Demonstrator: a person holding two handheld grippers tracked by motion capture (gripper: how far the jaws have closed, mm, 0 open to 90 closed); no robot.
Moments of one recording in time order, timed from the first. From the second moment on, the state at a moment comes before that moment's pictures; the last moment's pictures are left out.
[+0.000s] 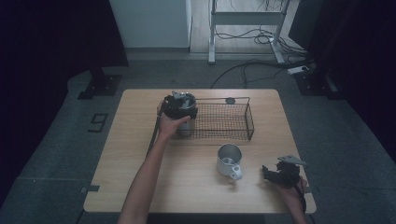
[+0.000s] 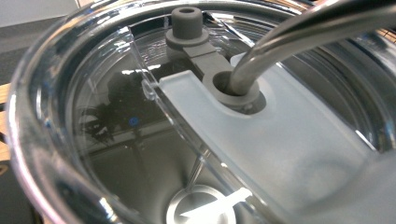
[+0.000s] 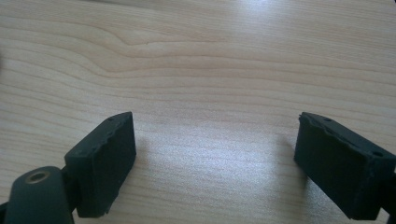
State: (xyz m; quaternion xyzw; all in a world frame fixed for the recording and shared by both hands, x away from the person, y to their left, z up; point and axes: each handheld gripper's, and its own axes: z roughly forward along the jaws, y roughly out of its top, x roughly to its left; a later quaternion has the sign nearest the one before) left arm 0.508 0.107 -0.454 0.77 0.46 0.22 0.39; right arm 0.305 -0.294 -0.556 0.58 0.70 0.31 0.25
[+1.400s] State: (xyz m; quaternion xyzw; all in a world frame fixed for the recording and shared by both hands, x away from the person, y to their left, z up) left arm 0.489 0.112 -0.440 0.76 0.45 0.23 0.41; right arm 0.305 -0.295 -0.556 0.58 0.70 0.32 0.25
